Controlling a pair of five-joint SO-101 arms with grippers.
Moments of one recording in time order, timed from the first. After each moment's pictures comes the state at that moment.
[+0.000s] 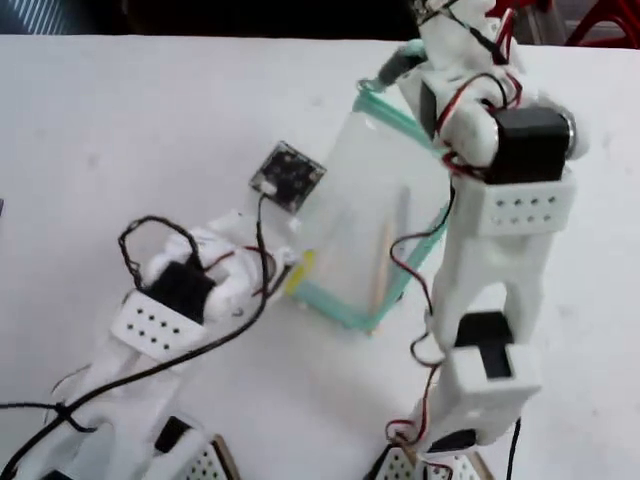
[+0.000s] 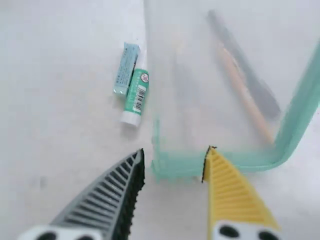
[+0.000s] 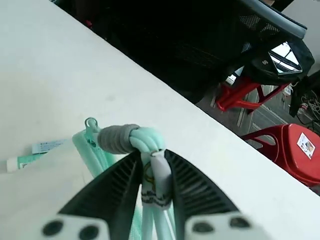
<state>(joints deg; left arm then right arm) 20.5 -42.1 39.7 60.7 -8.2 -10.1 7.8 -64.2 97.4 32.8</state>
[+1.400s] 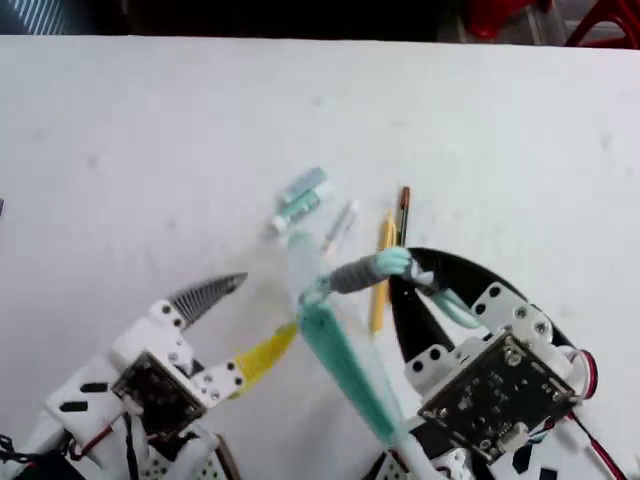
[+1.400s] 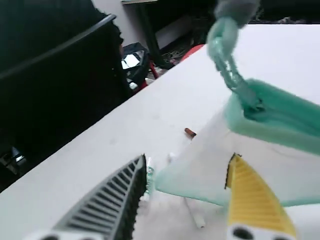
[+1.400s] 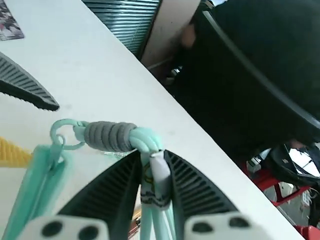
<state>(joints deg) 33.5 -101.8 53.8 73.5 -17.5 -32.4 -60.4 -9.1 97.4 32.8</state>
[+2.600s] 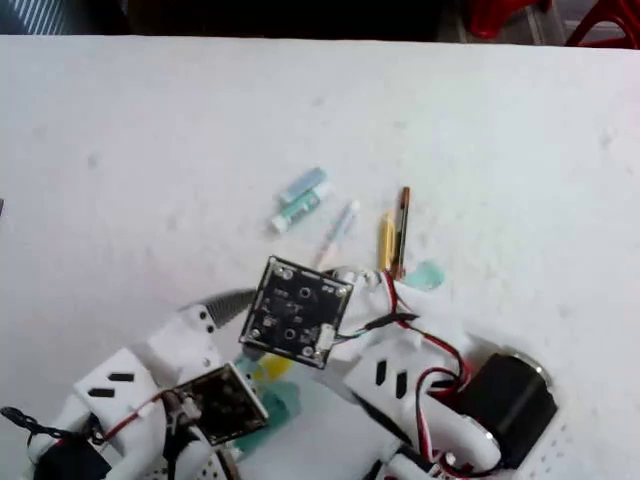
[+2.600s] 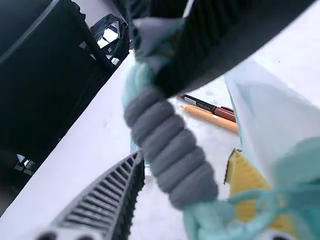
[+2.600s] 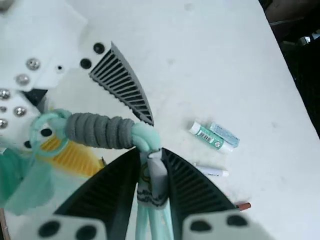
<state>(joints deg) 33.7 -101.8 59.6 74.8 -30.5 -51.8 -49.0 5.3 94.0 30.4</state>
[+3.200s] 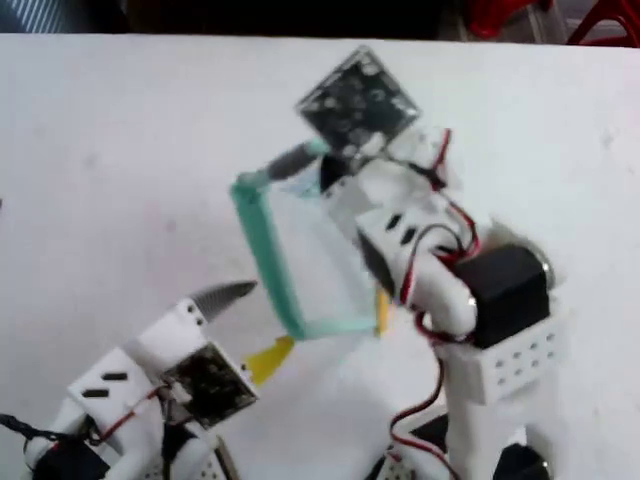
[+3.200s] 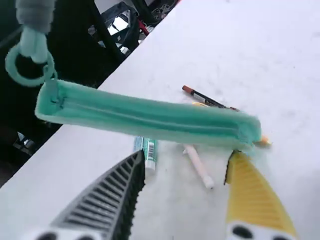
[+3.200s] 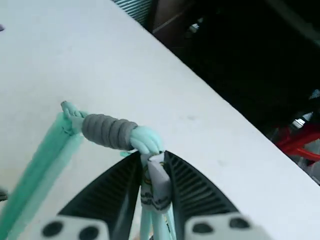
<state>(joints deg) 29.8 -101.8 59.6 73.8 -24.1 -31.2 -27.3 -19.9 88.2 25.3</state>
